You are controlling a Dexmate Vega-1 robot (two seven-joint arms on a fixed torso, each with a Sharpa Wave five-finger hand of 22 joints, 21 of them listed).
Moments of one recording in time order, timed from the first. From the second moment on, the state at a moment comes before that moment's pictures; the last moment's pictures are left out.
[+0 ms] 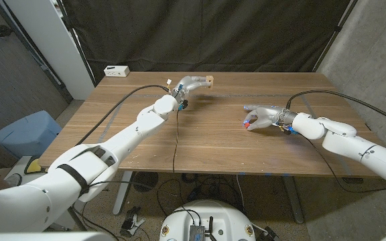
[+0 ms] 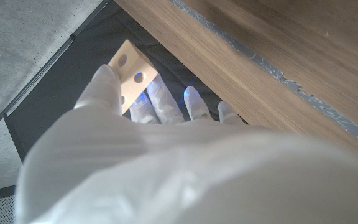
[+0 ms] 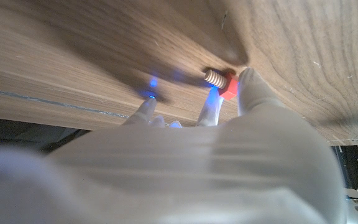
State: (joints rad) left arm 0.41 0.31 0.71 -1.02 -0.16 -0.15 0.10; left_hand 0.82 -0.02 0.35 -0.14 0.17 0.90 -0.22 0.19 0.18 0.93 -0.21 0.21 0.26 0.40 -0.04 0.19 0.17 0.05 0.17 0.18 0.17; right arm -0.71 -0.94 -0.64 -1.46 -0.39 0.25 0.11; right_hand 0.85 -0.09 0.35 -0.16 0.20 0.65 -0.21 0.44 0.26 0.01 -0.09 0.21 0.19 -0.03 -0.03 0.21 0.19 0.23 -0.03 0.20 0.16
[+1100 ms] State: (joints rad) left arm 0.44 0.32 0.70 -1.08 -0.16 -0.11 0.11; left_hand 0.82 -0.01 0.34 -0.14 0.17 0.90 -0.22 0.18 0.18 0.92 -0.21 0.21 0.26 0.40 -0.04 0.19 0.17 0.05 0.17 0.18 0.17; right arm -0.70 -0.94 -0.65 -1.44 -0.41 0.27 0.08; right_hand 0.87 -0.09 0.35 -0.16 0.20 0.70 -0.20 0.48 0.27 0.04 -0.09 0.21 0.19 -0.02 -0.03 0.21 0.19 0.24 -0.03 0.20 0.16
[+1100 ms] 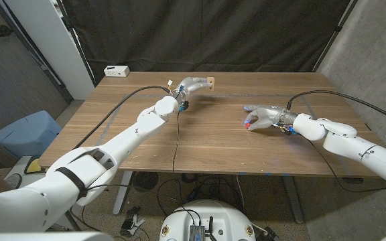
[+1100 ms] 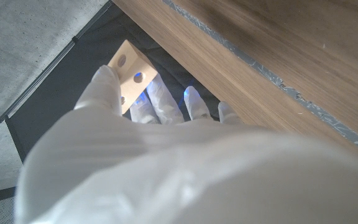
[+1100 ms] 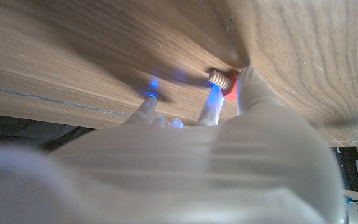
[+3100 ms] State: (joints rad) left arm 0.45 0.33 0.70 -1.11 -0.17 -0.10 0.08; left_hand 0.81 0.00 0.34 -0.14 0.17 0.90 -0.22 0.18 0.18 0.92 -0.21 0.21 0.26 0.40 -0.04 0.19 0.17 0.04 0.17 0.18 0.17; right arm -0.78 -0.98 -0.57 -1.59 -0.34 0.17 0.07; right_hand 0.88 -0.07 0.35 -0.16 0.20 0.78 -0.17 0.54 0.30 0.09 -0.09 0.21 0.19 0.00 -0.04 0.21 0.19 0.28 -0.03 0.20 0.16
